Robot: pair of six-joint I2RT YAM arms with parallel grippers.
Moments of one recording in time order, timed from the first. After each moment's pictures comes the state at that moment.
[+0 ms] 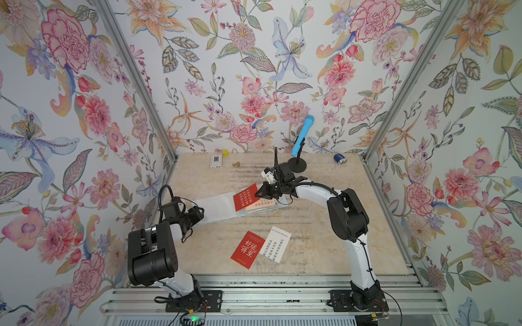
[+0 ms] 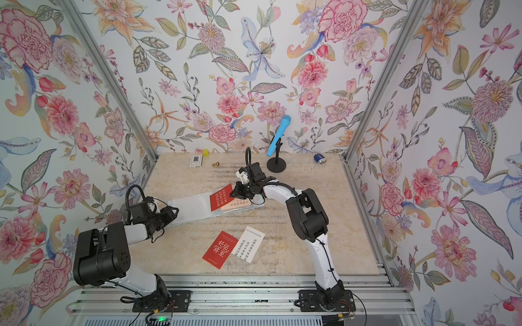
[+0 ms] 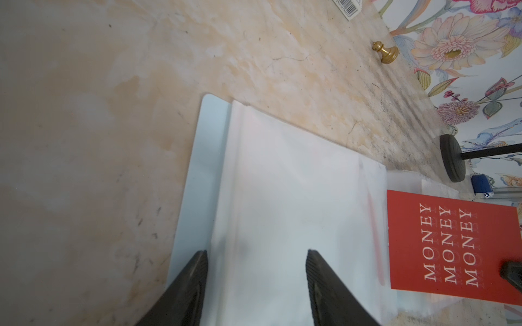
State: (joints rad) left arm 0.32 1.58 0.52 0.27 0.44 -0.41; right arm 0.60 2.22 1.68 -0.26 -0.64 0.61
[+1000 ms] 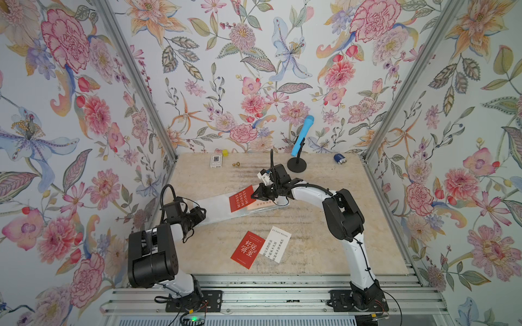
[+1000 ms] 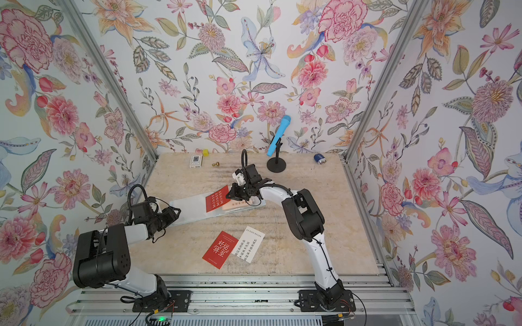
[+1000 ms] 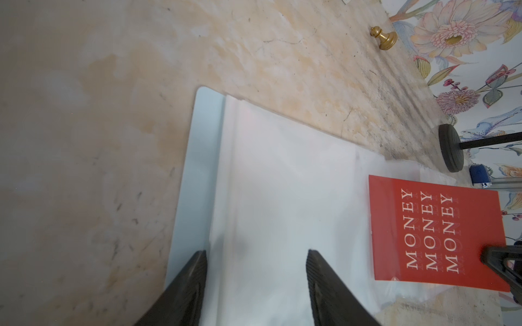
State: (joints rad) left arm 0.29 1.55 0.52 0.23 0.44 -0.41; right arm 0.63 2.27 1.70 -0.22 -0.64 0.65
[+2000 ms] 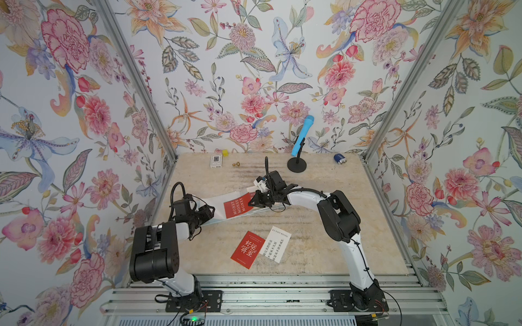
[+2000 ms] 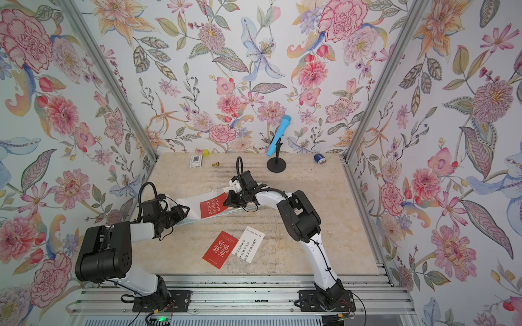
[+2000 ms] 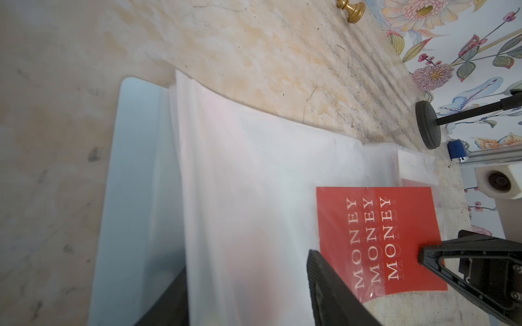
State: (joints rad) left arm 0.18 1.59 0.52 0.30 0.44 -0.45; right arm 0.68 2.28 1.65 -0.18 -0.62 0.67
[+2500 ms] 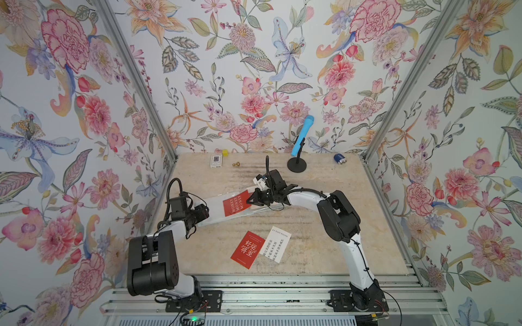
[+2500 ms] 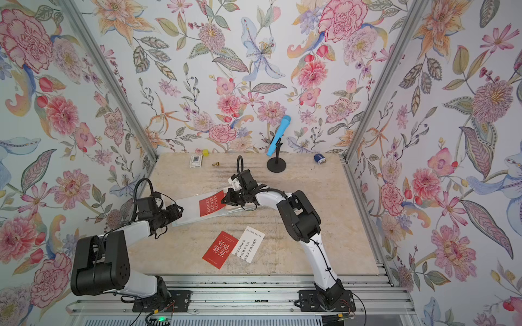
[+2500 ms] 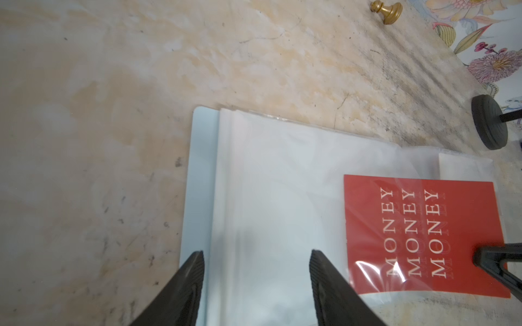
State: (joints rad) left arm 0.22 1.47 0.59 0.04 0.29 -0.31; right arm 0.68 2.29 1.65 -0.10 -0.64 0.73
